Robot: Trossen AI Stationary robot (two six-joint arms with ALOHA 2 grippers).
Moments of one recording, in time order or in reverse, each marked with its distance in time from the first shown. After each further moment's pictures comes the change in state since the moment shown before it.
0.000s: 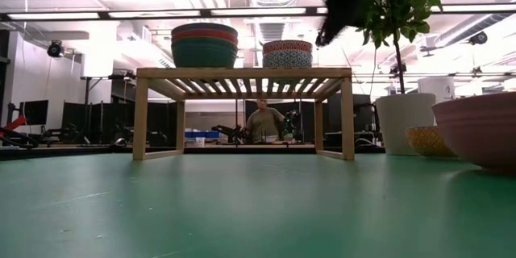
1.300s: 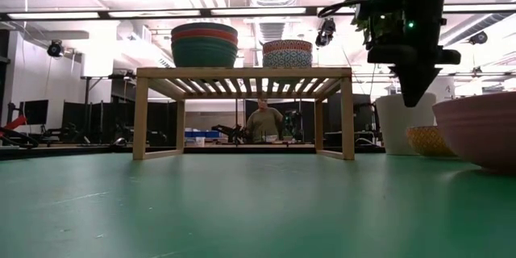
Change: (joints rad) left arm 0.000 0.018 0.000 0.019 0.000 0.042; right arm -0.210 -0.303 -0.567 0.001 0.241 0.397
